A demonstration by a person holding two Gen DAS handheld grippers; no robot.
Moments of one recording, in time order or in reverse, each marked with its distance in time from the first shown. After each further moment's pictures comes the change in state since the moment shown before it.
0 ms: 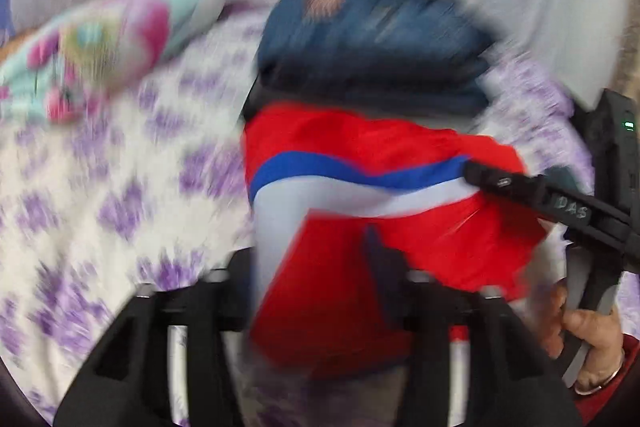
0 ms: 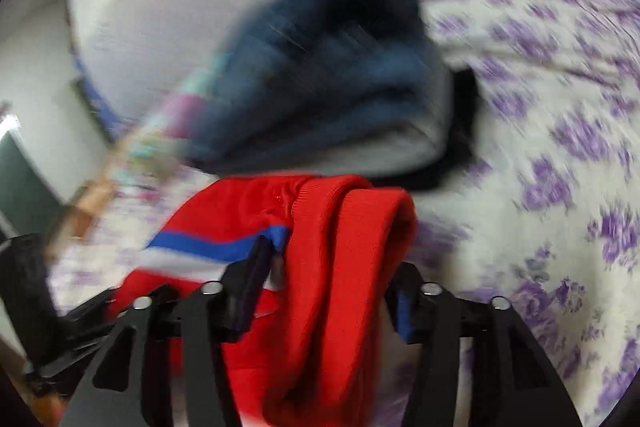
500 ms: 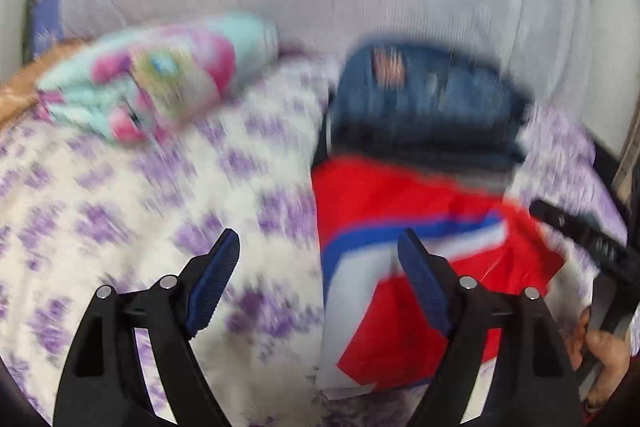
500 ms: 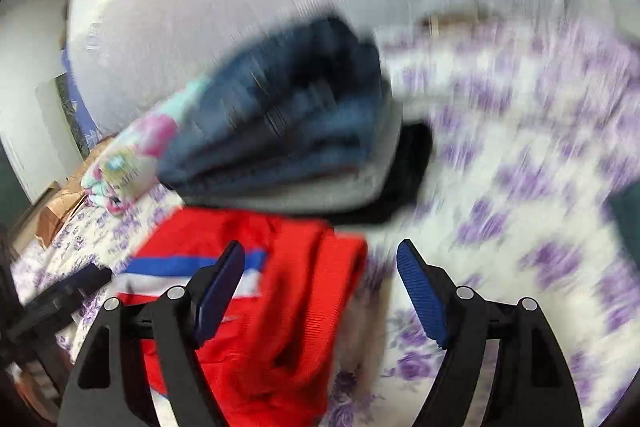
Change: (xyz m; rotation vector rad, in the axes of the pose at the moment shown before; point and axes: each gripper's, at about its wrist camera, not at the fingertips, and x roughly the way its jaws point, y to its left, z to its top) left arm -0.066 0.023 0.004 -0.071 -0.265 0.116; right arm -0.078 0.036 -0.001 -0.170 -0.302 -0.148
